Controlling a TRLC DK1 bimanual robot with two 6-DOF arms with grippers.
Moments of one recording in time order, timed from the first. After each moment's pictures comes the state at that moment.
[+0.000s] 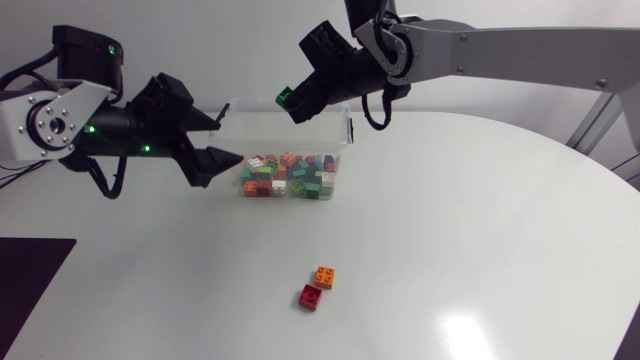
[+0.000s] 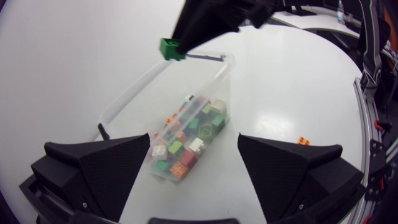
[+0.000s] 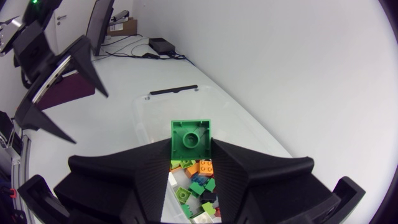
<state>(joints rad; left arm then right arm) -0.16 1.46 1.02 -0.23 0.48 0.71 0.51 2.02 1.75 -0.26 -0.34 -0.38</state>
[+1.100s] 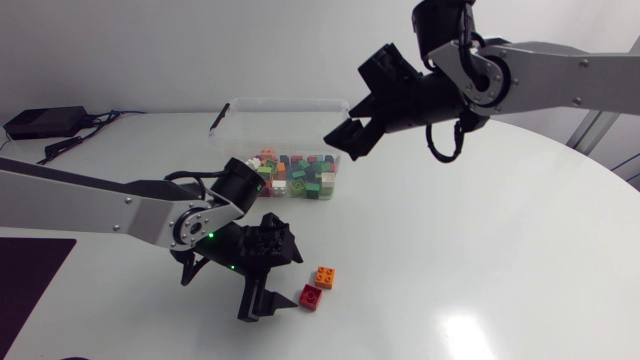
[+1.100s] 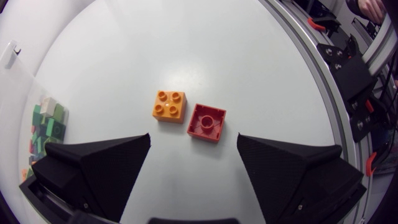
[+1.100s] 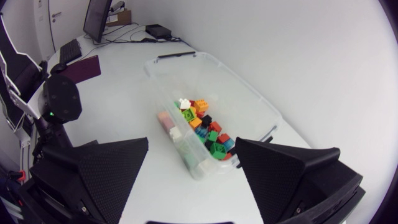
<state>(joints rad) -0.57 1.74 0.85 -0.30 0.50 1.03 0.42 1.67 1.30 -0.26 -0.35 -0.41</state>
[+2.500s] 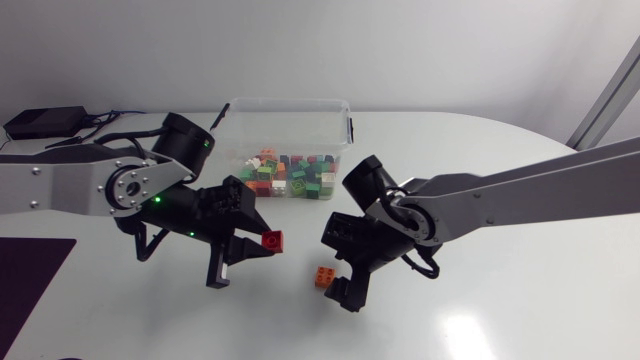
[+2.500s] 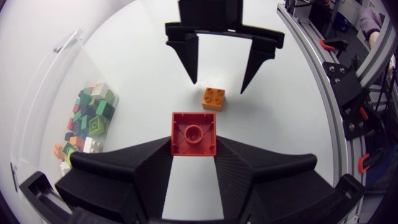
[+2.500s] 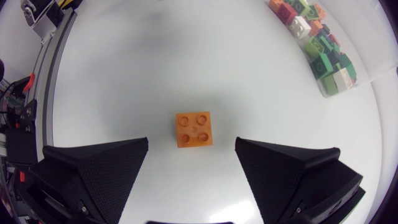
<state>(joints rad) -0.40 1.54 0.88 -0.43 0.51 1.05 0.66 1.78 0.90 -0.32 -0.27 -0.54</state>
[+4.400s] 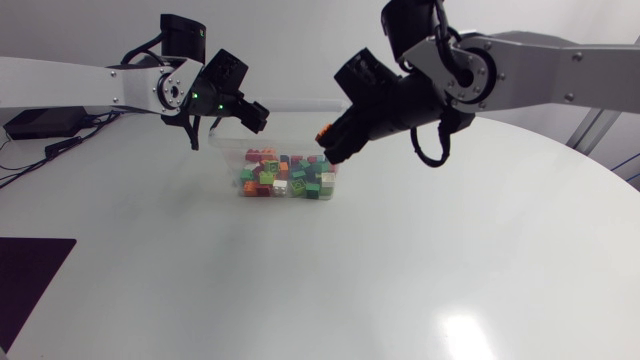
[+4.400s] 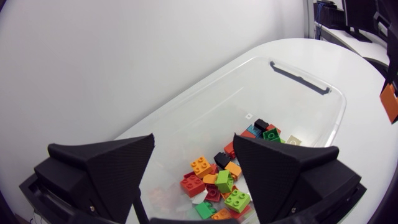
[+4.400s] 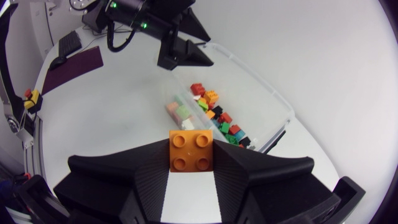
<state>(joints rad) -0.24 1.96 1.50 -0.06 0.14 0.44 0.53 1.68 1.36 -0.37 -0.23 -0.36</state>
